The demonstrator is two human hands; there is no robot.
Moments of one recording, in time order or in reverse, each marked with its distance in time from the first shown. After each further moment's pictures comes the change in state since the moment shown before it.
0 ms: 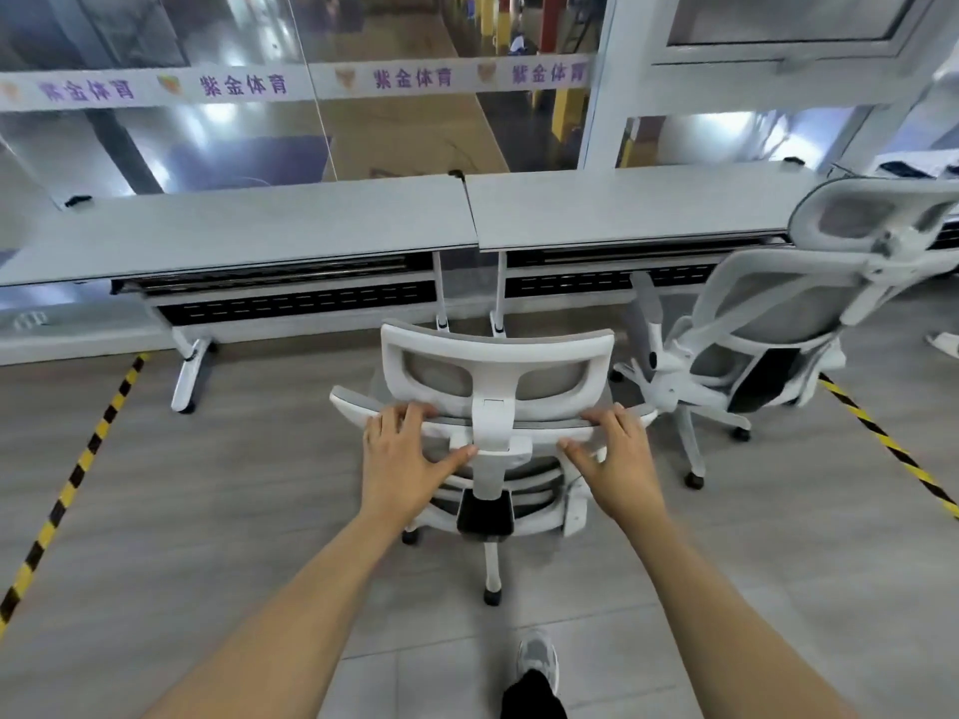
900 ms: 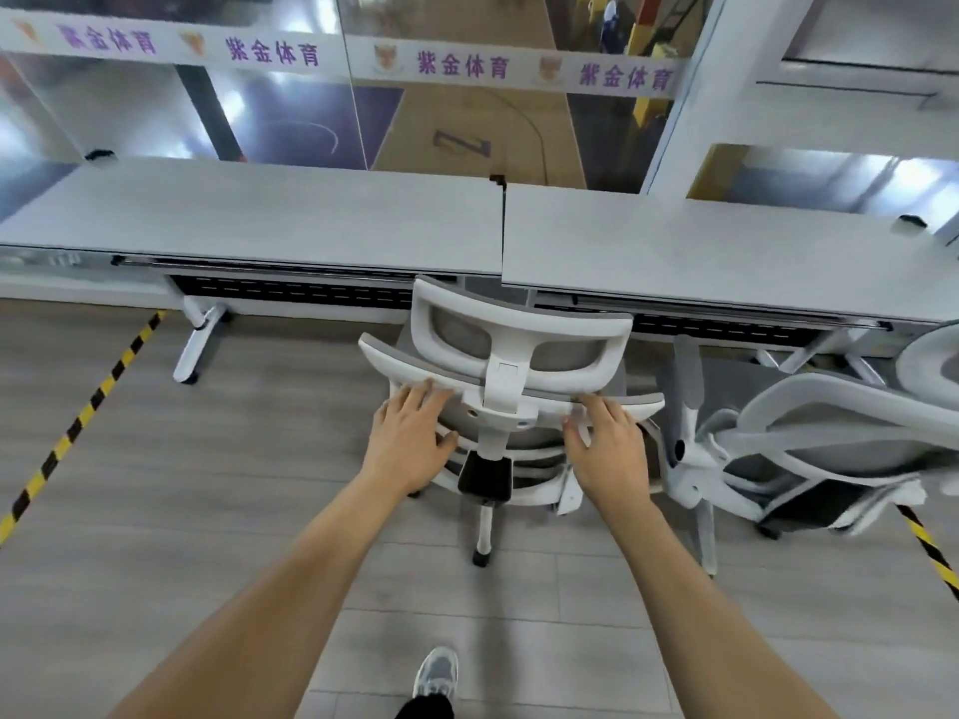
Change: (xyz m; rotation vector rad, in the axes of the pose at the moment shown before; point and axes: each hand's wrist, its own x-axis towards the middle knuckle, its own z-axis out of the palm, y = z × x) left_hand 0.238 0.054 0.059 0.147 -0.259 -0.080; right_hand 0.277 0.031 0.019 -0.161 -0.095 -0.077
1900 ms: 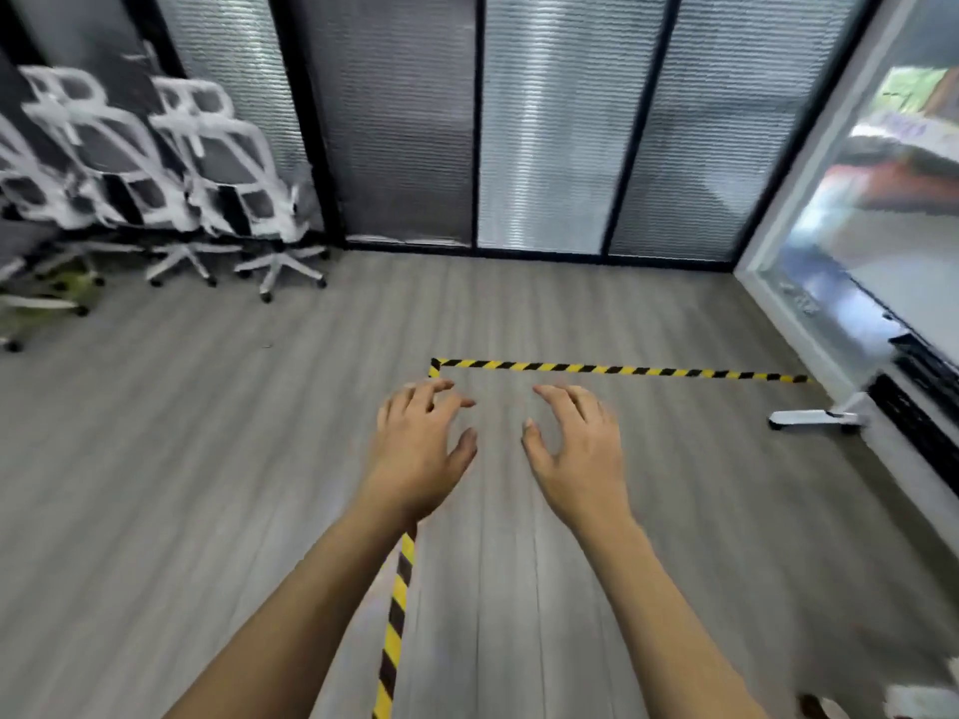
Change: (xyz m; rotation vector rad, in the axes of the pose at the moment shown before) left_hand -0.753 0.011 -0.080 0.225 0.896 -1.294; right_hand -0.549 -0.391 0.002 0.643 -0.701 -1.410
